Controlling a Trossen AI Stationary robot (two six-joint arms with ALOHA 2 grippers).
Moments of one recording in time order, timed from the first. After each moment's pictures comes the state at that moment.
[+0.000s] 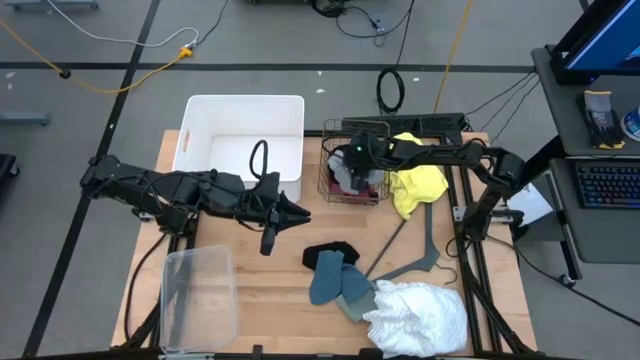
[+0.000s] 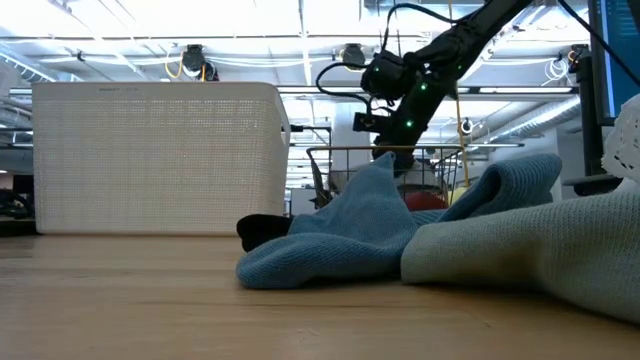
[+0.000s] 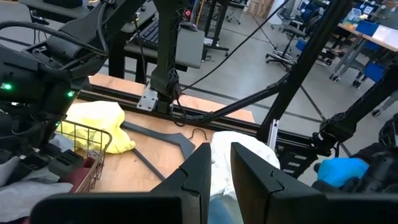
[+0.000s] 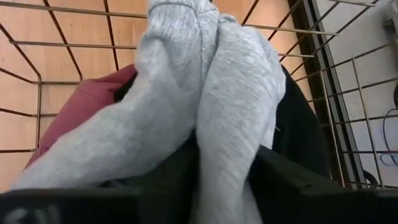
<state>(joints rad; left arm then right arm) -0.24 1.28 1.30 -0.26 -0.16 -0.33 -0.46 1.72 1.08 -0.27 0.08 -0.38</state>
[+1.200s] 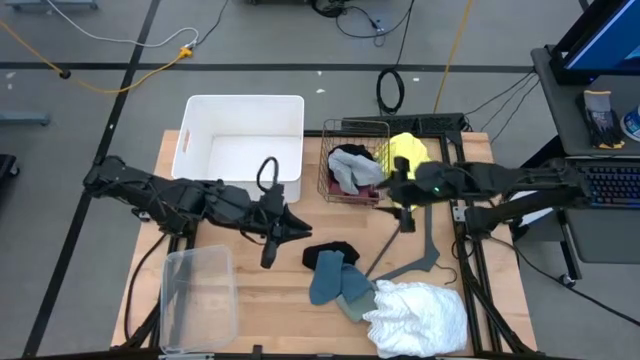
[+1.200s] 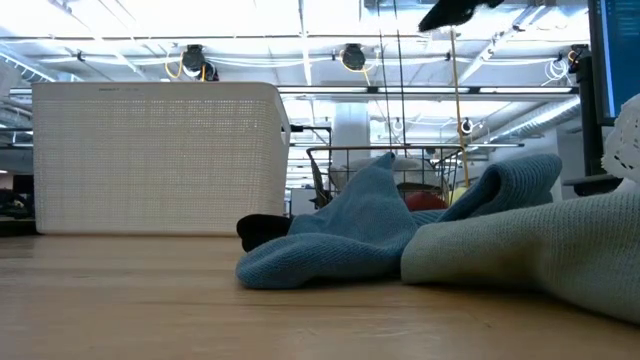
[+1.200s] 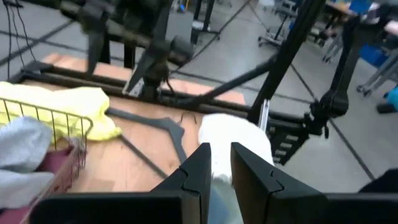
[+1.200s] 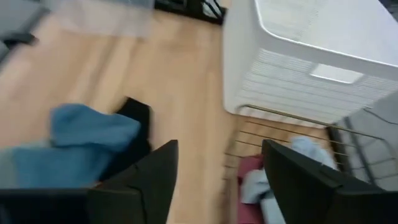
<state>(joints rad) -0.30 1.31 1.30 -0.28 -0.16 -0.33 0.04 1.04 1.06 -0.59 0.10 -0.16</state>
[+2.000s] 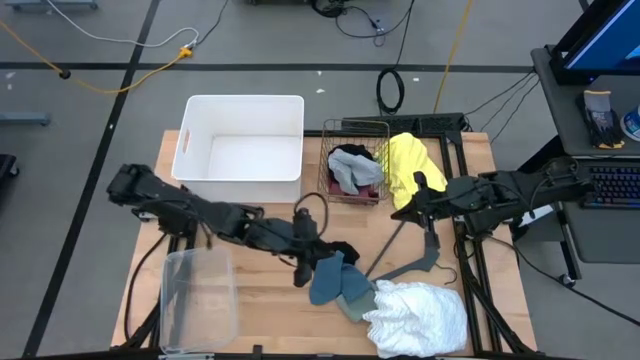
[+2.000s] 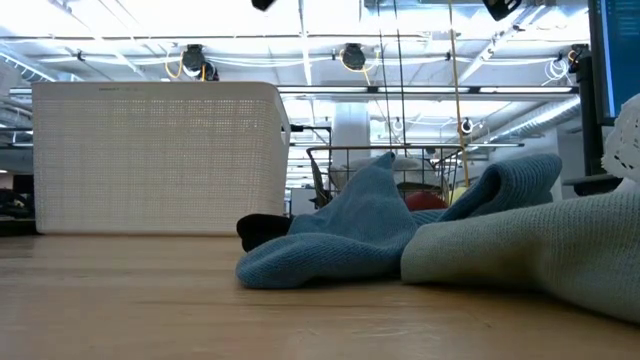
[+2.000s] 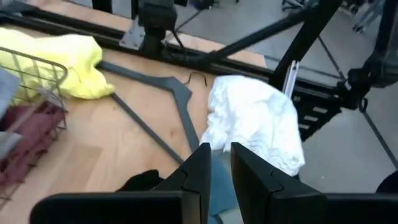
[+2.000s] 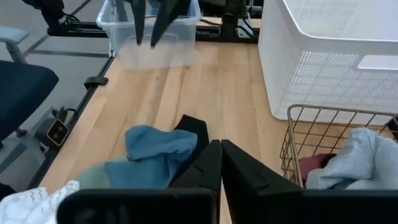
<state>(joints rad) -0.32 1.57 1.30 -0.18 -0.20 -0.40 0.21 0.84 0.94 -0.57 0.11 0.09</state>
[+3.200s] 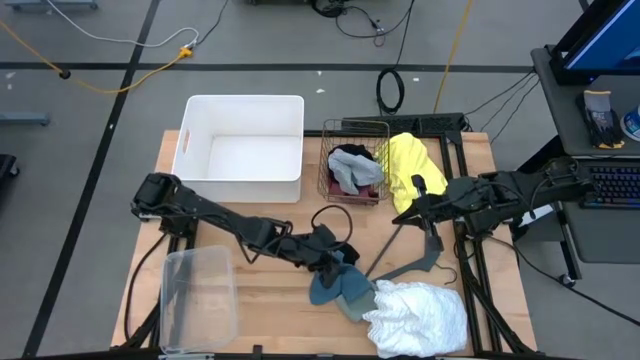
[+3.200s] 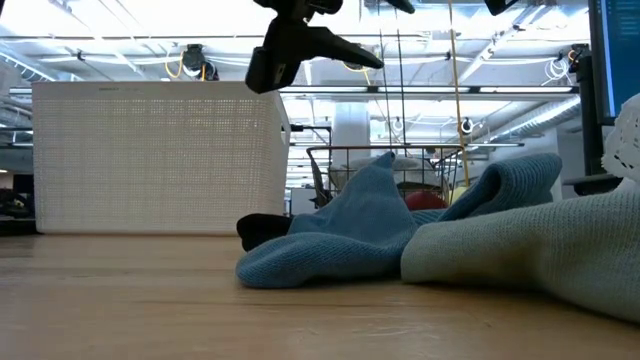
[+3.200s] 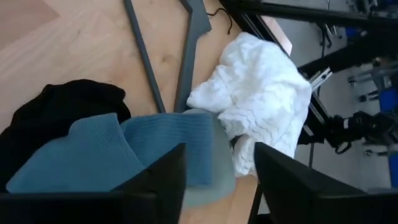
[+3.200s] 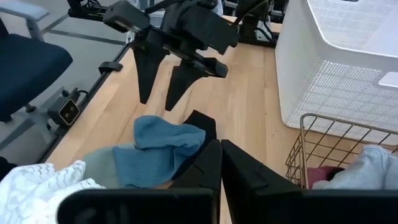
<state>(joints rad) -0.30 1.80 1.30 -0.11 -0.08 -1.00 0.22 0.84 0.94 -0.57 0.05 -0.01</state>
